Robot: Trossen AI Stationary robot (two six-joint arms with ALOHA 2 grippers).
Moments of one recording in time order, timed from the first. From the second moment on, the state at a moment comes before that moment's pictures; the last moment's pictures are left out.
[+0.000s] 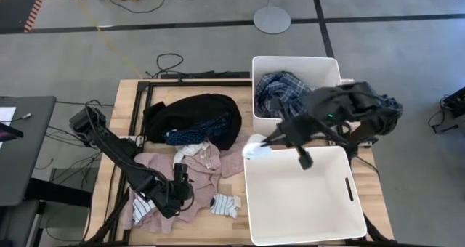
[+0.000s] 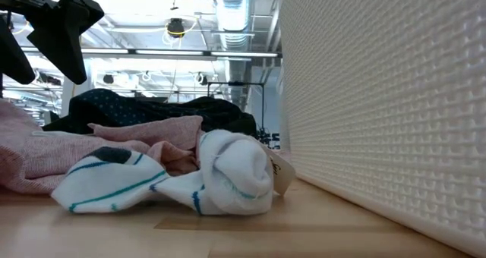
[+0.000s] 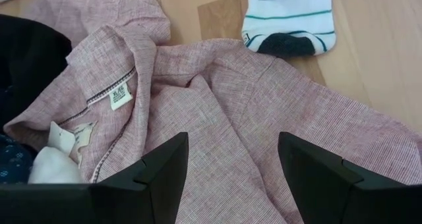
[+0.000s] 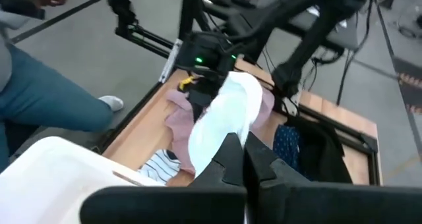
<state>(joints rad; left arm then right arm) -0.75 1.48 0.96 -0.61 -0.52 -0.44 0.29 1.62 2.31 -1.17 -0.01 -0.27</state>
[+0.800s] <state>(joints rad) -0.72 1.48 0.96 -0.61 -0.52 -0.43 0.54 1.56 2.31 -1.24 0.00 -0.29</state>
